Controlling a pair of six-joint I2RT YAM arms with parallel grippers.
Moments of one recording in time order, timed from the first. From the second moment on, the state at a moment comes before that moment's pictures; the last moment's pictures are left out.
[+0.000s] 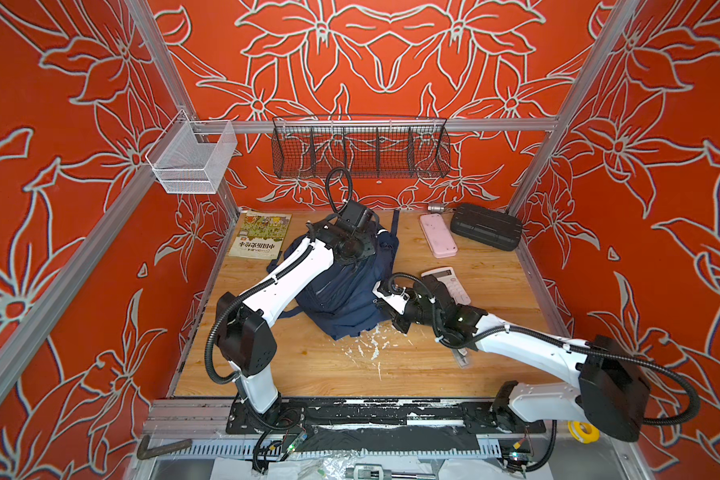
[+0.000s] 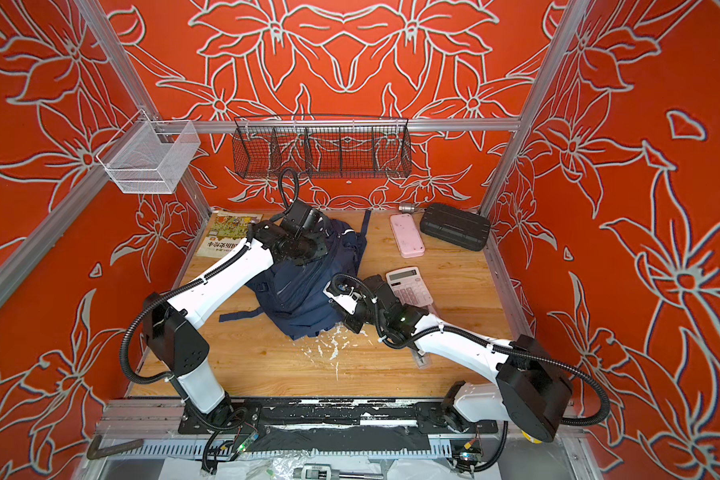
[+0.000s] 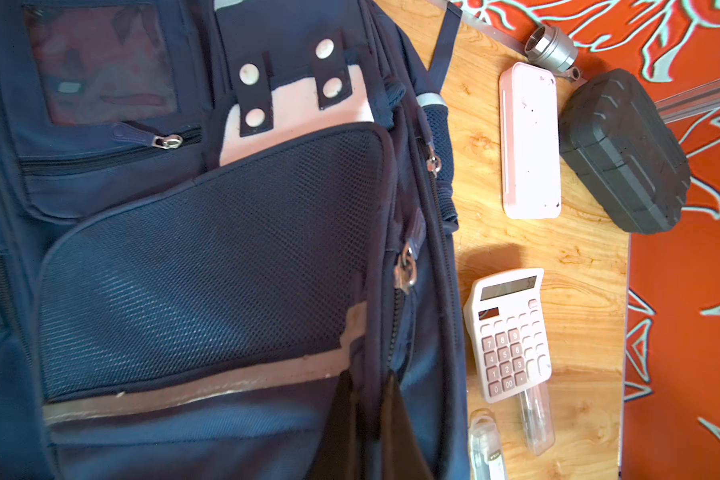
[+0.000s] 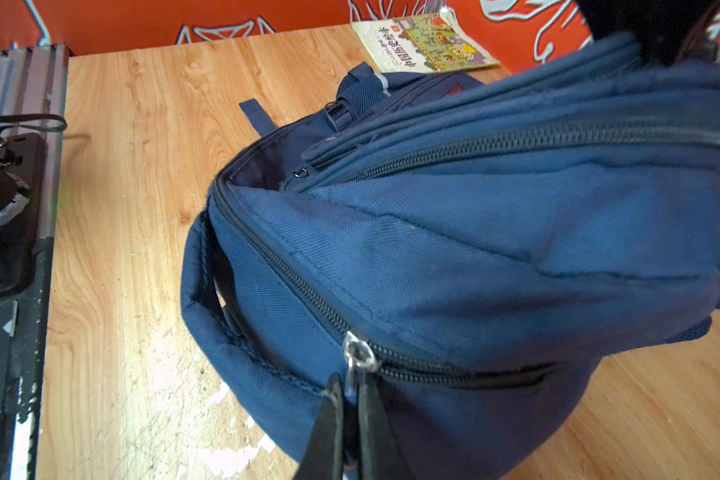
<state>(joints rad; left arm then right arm) -0.53 1.76 1.73 -0.90 -0.09 -0.82 0.82 1.30 0.73 0.04 -0.21 -0.22</state>
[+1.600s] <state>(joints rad) -0.55 1.72 1.45 -0.82 -0.01 0.11 0.58 1.29 0.81 -0.13 -0.42 -0.24</state>
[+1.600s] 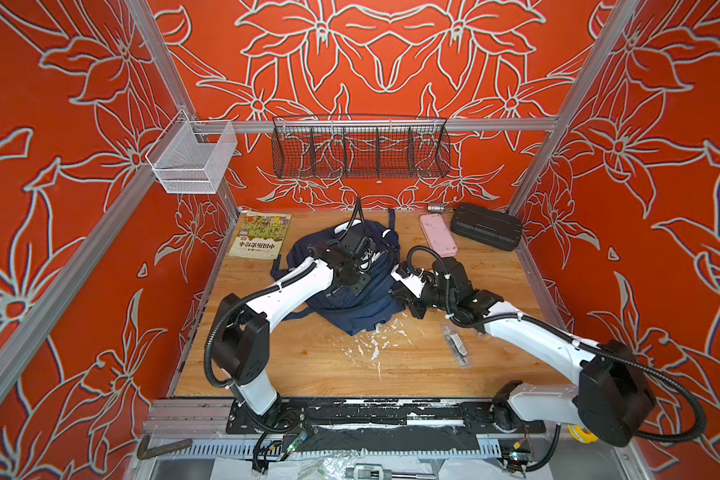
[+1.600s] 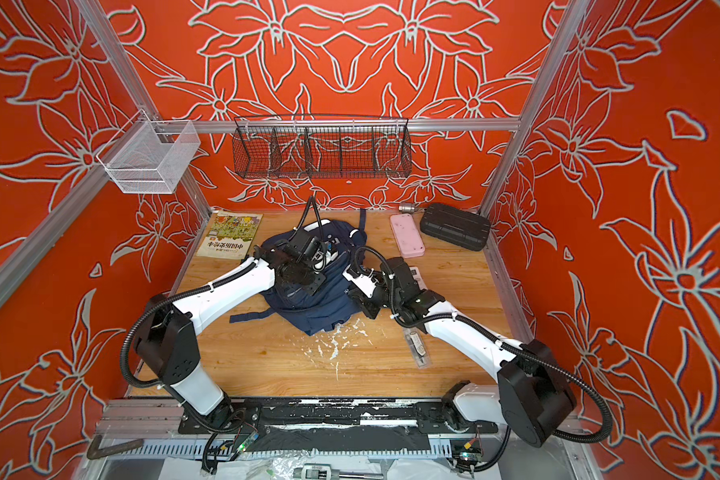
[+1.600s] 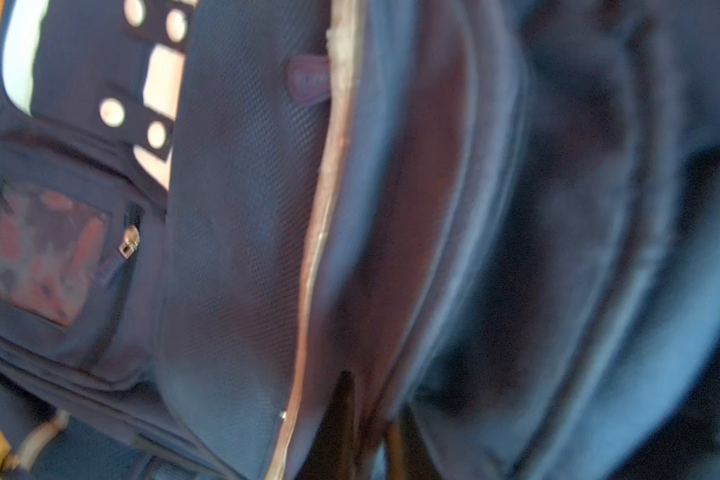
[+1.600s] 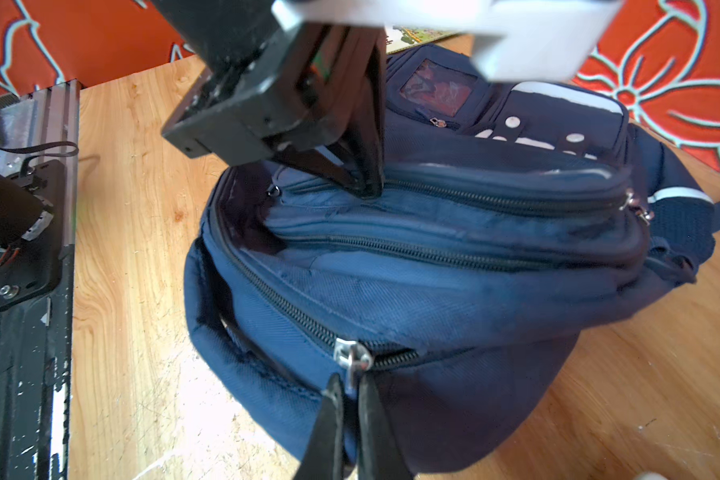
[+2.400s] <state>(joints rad) -0.53 1.68 1.65 -1.06 0.09 -0.48 0.56 1.35 0.95 -0.18 -0.43 -0.20</state>
